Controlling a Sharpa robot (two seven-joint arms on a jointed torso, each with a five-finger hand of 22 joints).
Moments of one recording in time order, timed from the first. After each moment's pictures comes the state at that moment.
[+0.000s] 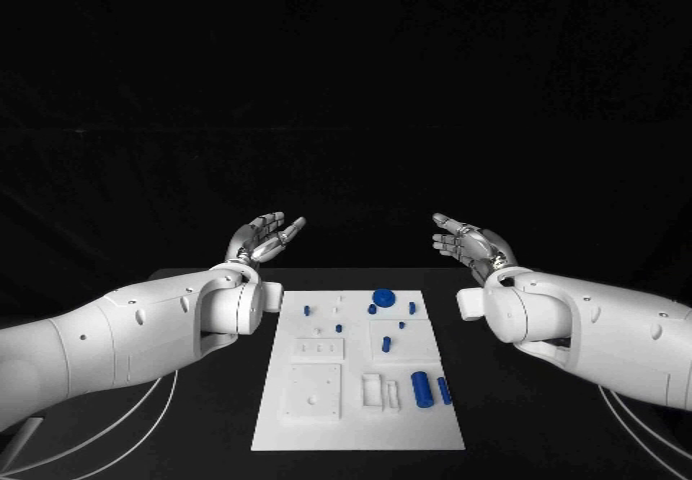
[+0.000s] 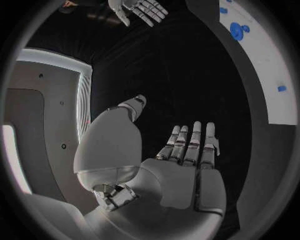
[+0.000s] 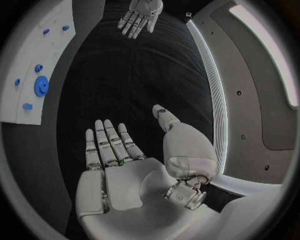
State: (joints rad) left arm 1.28 -0.65 -0.19 1.21 0.05 -0.62 0.42; left_hand 1.14 -0.29 0.43 0.28 0.05 0.23 0.08 0.37 0.33 0.43 0.07 0.05 0.06 0.36 0.15 0.25 0.49 0.02 0.17 0.17 0.43 1.29; right arm 1.26 -0.73 -0.14 1.32 0.01 -0.53 0.32; right_hand 0.79 -0.02 0.31 -0.10 0.28 0.37 0.15 0.26 0.41 0.62 0.22 0.06 0.07 0.48 0.21 0.16 0.44 0.04 0.21 0.20 0.05 1.07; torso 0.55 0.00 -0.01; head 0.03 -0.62
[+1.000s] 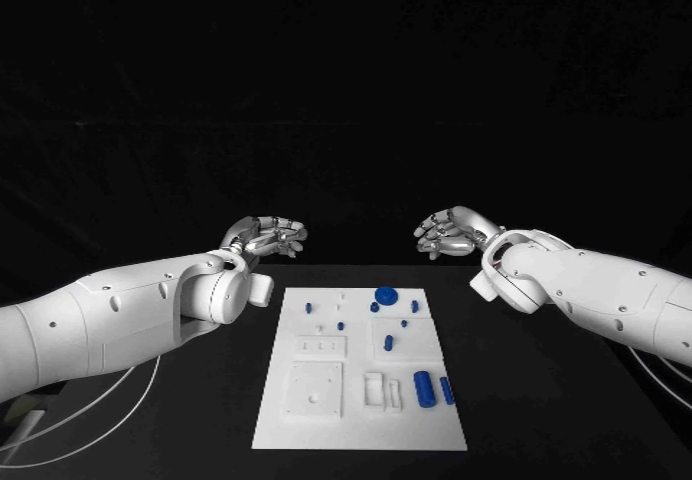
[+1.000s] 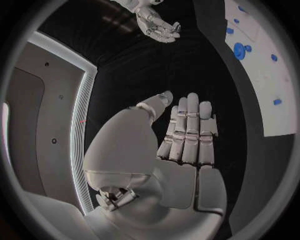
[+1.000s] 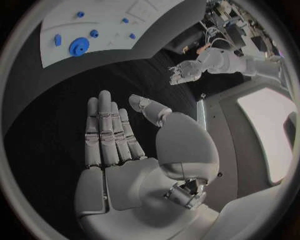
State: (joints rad) left arm 1.35 -0.73 -0.22 1.27 0.03 -0.40 0.34; left_hand 1.35 -0.10 0.46 -0.09 0.16 0.76 0.17 0.50 0.39 1.12 0.12 0.25 0.16 1.03 0.05 0.57 0.61 0.11 0.79 0.01 0.71 1.31; right arm 1.35 -0.62 -0.17 1.08 -0.86 -0.33 0.16; right_hand 1.10 -0.12 0.69 -0.25 0.30 0.74 0.19 0.39 0.44 1.03 0.15 0.16 0.11 1.14 0.06 0.53 0.61 0.22 0.95 0.13 0.31 1.31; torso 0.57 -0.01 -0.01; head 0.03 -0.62
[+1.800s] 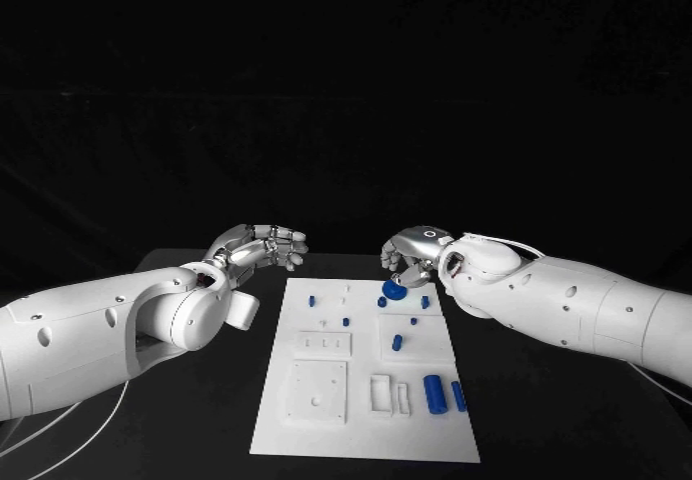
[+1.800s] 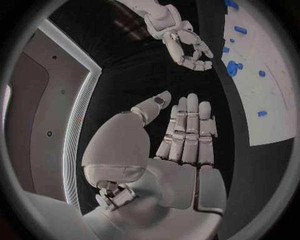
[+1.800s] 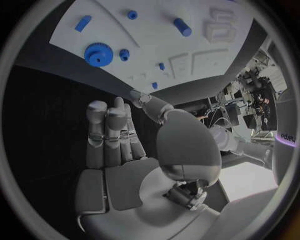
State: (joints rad) left arm 1.40 -0.84 -0.21 1.49 -0.04 -0.32 0.32; left_hand 1.16 -0.10 0.58 -0.28 0.15 0.80 0.17 0.42 0.38 1.15 0.12 0.13 0.17 0.99 0.09 0.48 0.57 0.09 0.75 -0.01 0.70 1.24; right arm 1.35 -0.52 -0.16 1.05 -1.61 -0.30 0.05; right_hand 1.14 -0.17 0.72 -0.28 0.20 0.91 0.15 0.38 0.43 1.20 0.09 0.10 0.14 1.35 -0.03 1.05 0.86 0.22 1.25 -0.02 0.89 1.31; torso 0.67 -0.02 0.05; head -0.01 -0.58
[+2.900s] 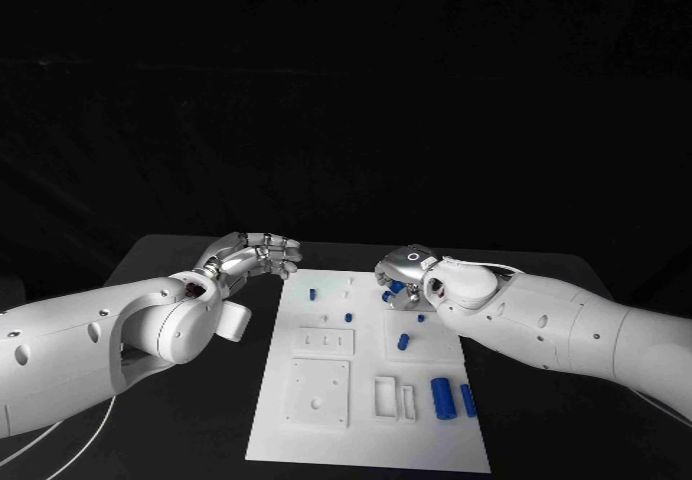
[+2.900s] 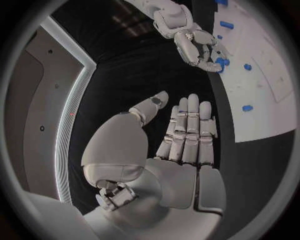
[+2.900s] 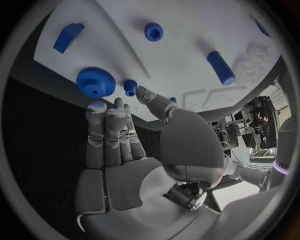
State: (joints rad) left arm 1.41 -0.85 -0.20 1.50 -0.06 -0.31 0.31; left_hand 1.13 -0.11 0.58 -0.27 0.13 0.80 0.18 0.41 0.39 1.15 0.13 0.11 0.16 0.98 0.09 0.46 0.57 0.08 0.74 -0.01 0.69 1.23; right arm 1.31 -0.49 -0.16 1.03 -1.83 -0.31 -0.05; right_hand 1.12 -0.25 0.75 -0.25 0.07 0.91 0.15 0.37 0.43 1.19 0.10 0.07 0.14 1.35 -0.02 1.09 0.81 0.21 1.25 -0.02 0.91 1.31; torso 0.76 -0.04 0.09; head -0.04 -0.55
